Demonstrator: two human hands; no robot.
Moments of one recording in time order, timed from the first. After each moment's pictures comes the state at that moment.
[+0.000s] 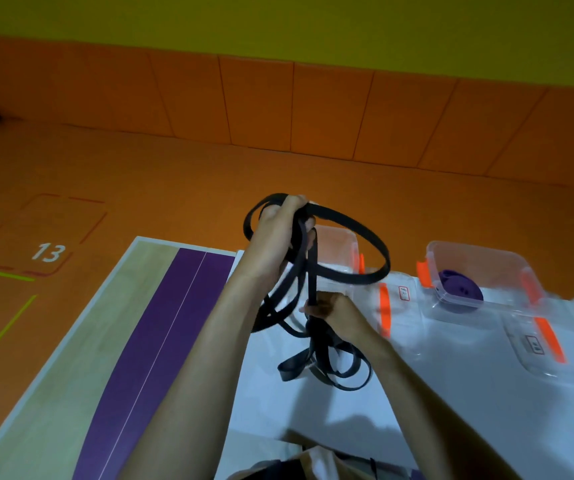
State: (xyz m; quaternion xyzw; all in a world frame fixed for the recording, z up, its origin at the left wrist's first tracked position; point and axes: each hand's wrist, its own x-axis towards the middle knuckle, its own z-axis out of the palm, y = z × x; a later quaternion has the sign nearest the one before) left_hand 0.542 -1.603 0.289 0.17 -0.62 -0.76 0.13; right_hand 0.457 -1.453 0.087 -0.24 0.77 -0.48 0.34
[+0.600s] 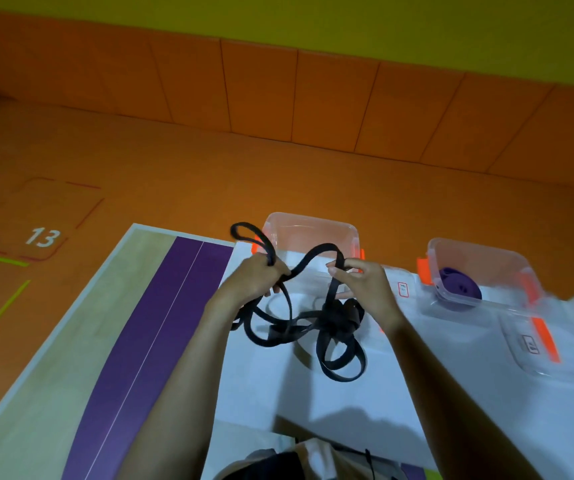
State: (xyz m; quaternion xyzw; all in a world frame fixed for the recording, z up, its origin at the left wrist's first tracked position) left_hand 0.556 -1.648 0.193 0.25 -0.82 -0.51 -0.09; right_hand 0.429 -1.440 0.140 -0.18 0.76 -0.58 0.22
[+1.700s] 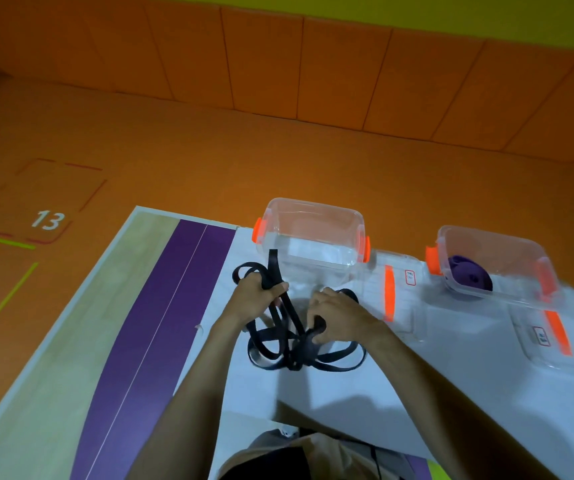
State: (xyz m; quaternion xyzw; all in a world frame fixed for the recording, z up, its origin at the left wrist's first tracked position) left_hand 0.563 -1.646 0.095 0.29 -0.79 -0.53 -0.05; right_hand 0.432 -1.448 0.041 -0.53 0.80 -0.05 0.27
